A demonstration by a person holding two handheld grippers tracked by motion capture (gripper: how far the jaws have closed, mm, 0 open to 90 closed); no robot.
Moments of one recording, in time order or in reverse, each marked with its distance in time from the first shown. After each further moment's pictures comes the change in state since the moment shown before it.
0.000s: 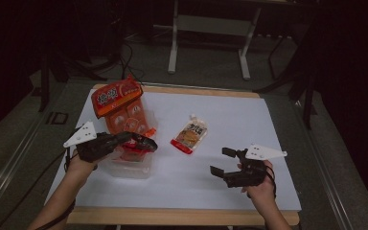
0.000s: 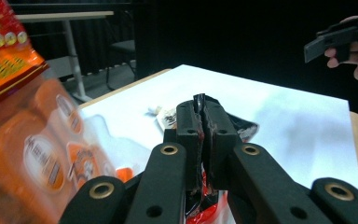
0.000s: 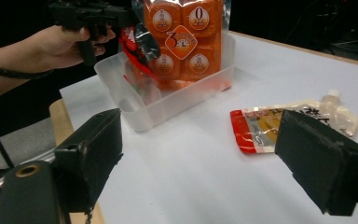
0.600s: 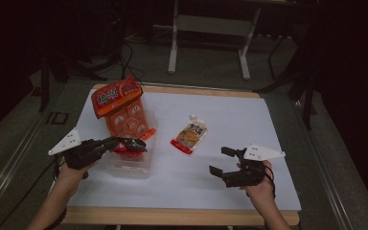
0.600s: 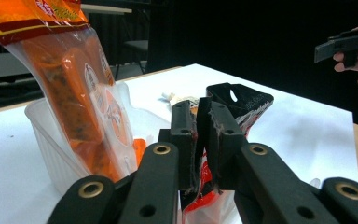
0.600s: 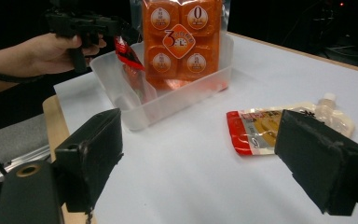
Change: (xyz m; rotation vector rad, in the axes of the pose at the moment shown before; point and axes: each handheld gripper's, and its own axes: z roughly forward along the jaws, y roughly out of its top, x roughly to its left) left arm 0.010 -0.030 -0.028 -0.021 0.029 -0.106; right arm 0.000 -0.001 0.004 -0.001 -0.006 -0.024
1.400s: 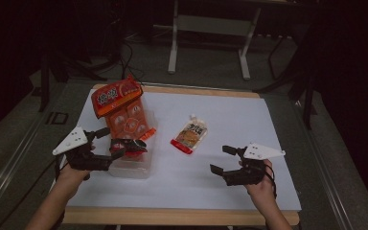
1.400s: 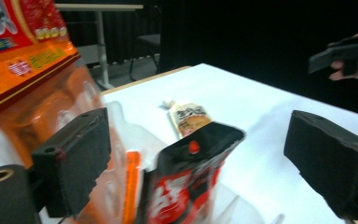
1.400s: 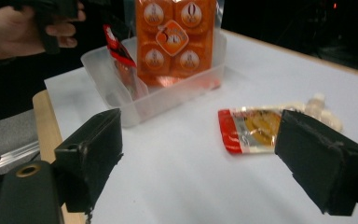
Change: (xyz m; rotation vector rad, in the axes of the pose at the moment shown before) left arm -0.043 0.041 0.005 0.040 0.074 0.026; right arm -0.005 0.001 0.000 0.021 -0.026 -0.021
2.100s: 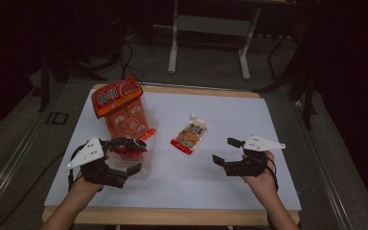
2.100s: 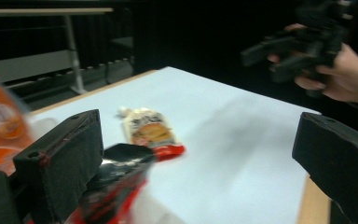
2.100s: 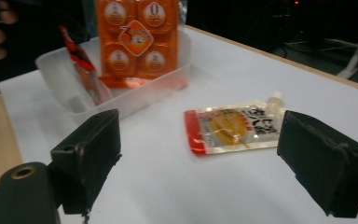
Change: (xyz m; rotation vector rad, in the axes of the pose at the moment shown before) left arm -0.061 0.008 0.012 0.005 -0.090 0.061; right arm -0.013 0.014 0.003 0.021 -0.129 -0.004
